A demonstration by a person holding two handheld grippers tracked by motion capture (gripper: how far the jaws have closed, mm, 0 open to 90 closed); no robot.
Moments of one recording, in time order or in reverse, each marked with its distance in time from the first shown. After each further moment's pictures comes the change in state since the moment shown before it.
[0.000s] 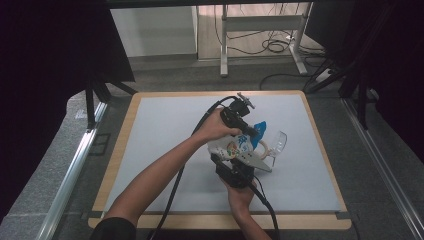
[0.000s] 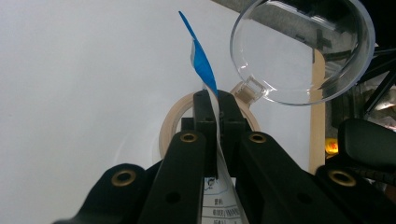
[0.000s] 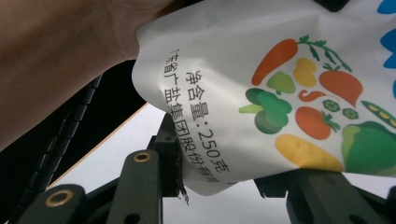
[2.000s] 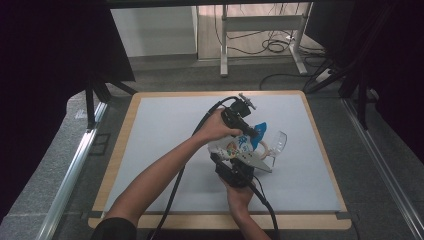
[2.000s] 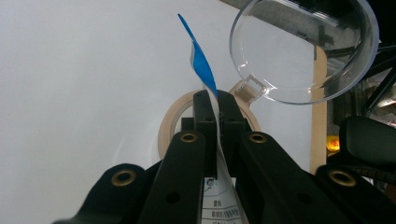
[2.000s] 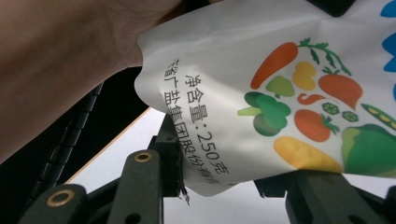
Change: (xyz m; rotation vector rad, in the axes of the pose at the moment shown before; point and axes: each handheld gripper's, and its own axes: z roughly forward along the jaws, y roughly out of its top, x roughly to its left) left arm -0.002 0.001 0.002 0.009 0.005 0.002; right arm 0.001 0.000 0.001 -0.017 0.002 0.027
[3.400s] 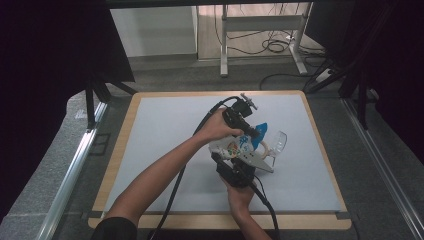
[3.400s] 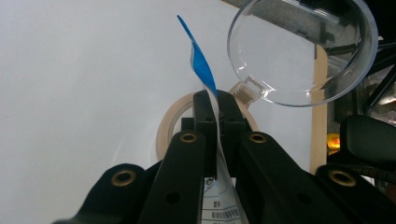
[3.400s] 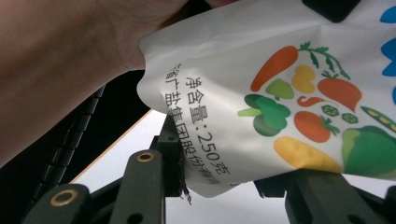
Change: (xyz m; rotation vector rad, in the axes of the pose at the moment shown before) left arm -0.002 0.003 0.001 0.012 0.002 0.007; right arm -0.001 0.002 -0.002 -0.013 0.000 0.005
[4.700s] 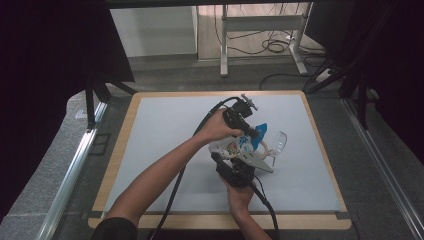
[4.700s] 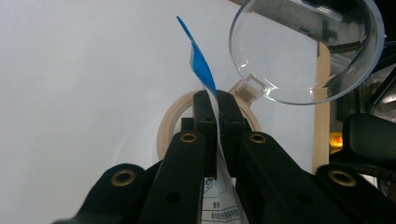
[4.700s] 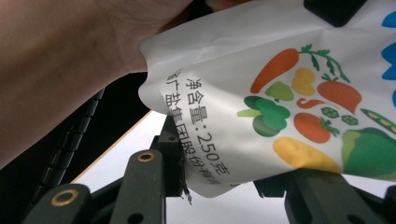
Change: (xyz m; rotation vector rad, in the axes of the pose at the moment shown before) left arm 0.000 0.000 0.001 0.006 0.006 0.003; right arm 0.000 0.000 0.001 -0.004 -0.001 0.002
